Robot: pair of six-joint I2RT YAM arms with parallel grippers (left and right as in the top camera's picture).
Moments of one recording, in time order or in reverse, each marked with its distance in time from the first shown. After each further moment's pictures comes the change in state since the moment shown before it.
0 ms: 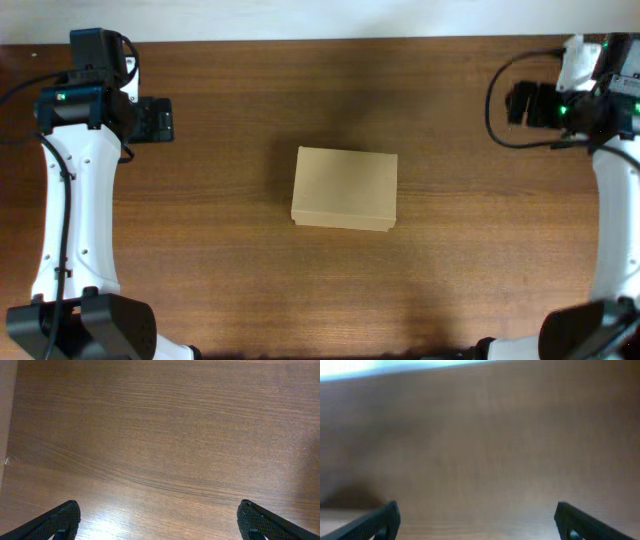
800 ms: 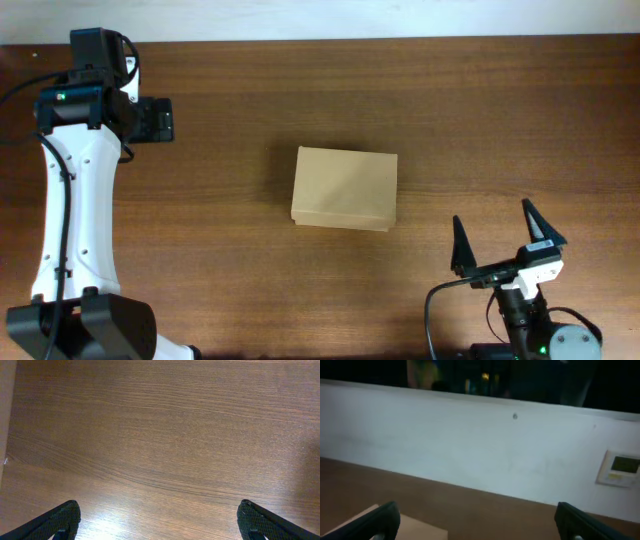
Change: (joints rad) left arm 0.000 0.000 0.002 -0.002 0.003 0.000; right arm 0.243 -1.566 -1.297 0.734 -0.035 0.034
